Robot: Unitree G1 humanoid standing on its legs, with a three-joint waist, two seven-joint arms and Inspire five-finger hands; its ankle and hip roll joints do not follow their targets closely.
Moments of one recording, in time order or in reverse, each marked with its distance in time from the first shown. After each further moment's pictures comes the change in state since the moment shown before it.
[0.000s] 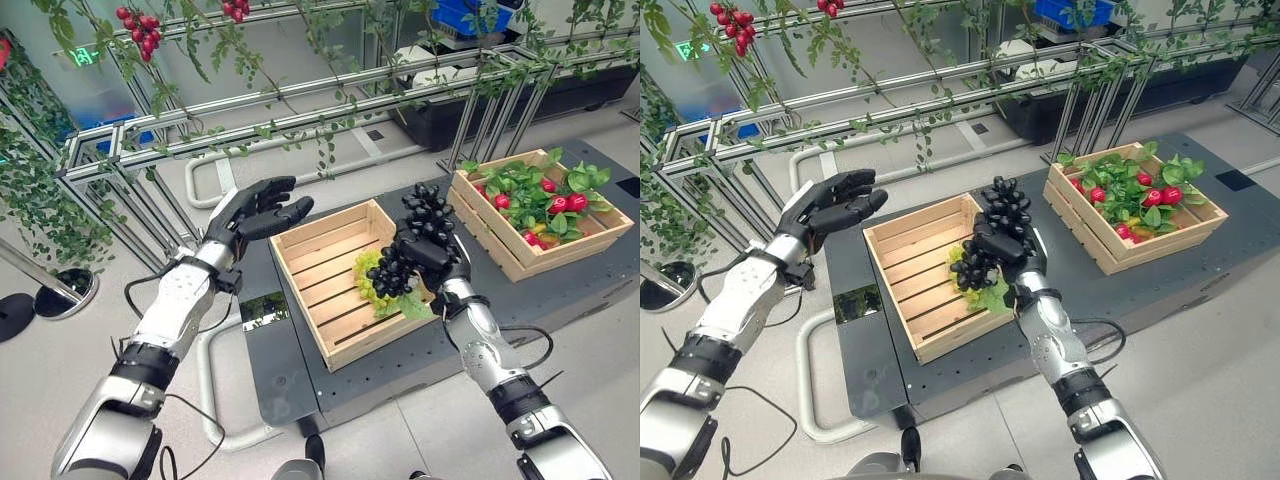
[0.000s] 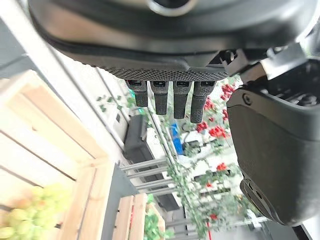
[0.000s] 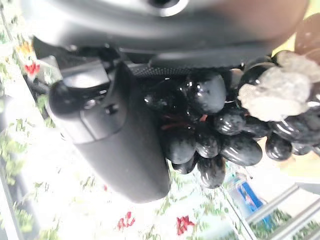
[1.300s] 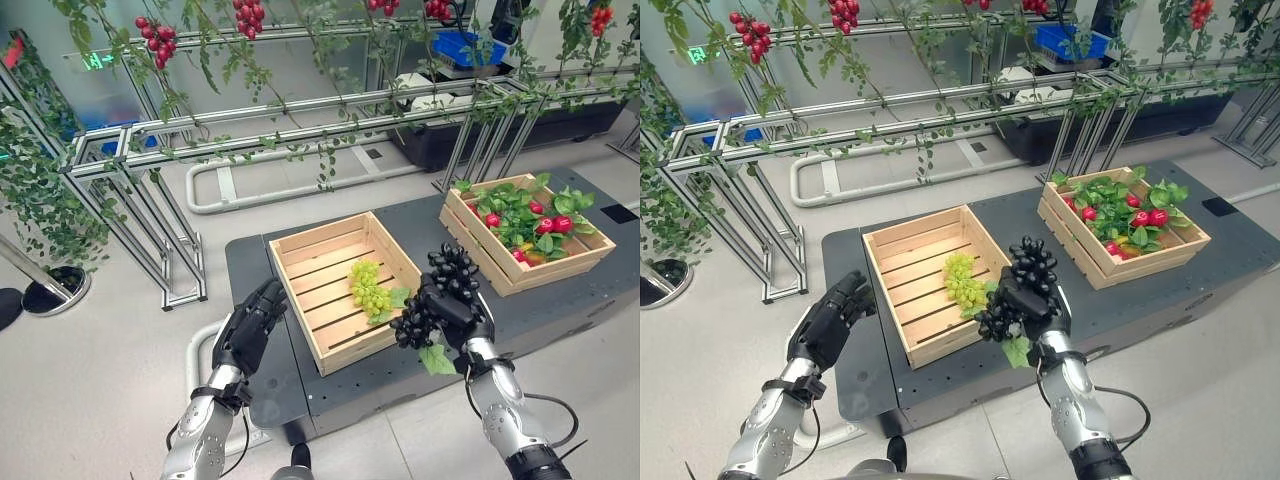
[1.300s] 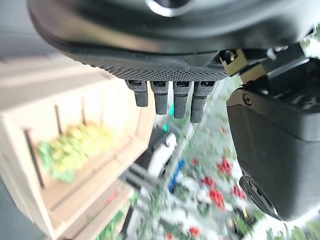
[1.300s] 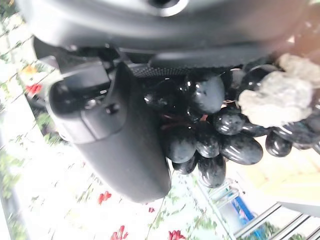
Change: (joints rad) left arm 0.571 -0.335 0.128 -0.100 -0.264 -0.123 -0.062; right arm 0.210 -0.017 -0.106 -0.086 -0.076 -0.036 0.117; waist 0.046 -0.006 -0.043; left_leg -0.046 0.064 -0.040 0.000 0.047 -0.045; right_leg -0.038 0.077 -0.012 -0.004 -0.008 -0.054
